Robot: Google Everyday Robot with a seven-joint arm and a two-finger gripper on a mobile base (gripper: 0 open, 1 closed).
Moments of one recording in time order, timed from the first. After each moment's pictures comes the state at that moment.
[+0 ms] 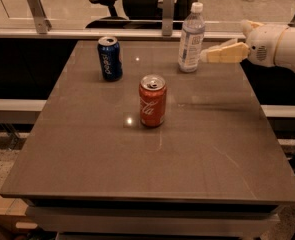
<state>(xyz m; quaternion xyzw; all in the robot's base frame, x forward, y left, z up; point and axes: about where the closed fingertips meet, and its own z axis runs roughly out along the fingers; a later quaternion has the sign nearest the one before) 0.661 -0.209 0.953 -0.31 0.72 0.19 0.59</state>
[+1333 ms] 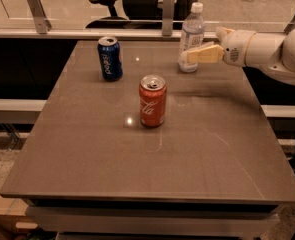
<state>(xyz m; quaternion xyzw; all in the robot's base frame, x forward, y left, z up) 0.710 -0.167 0.917 -0.31 0.71 0.25 0.58</state>
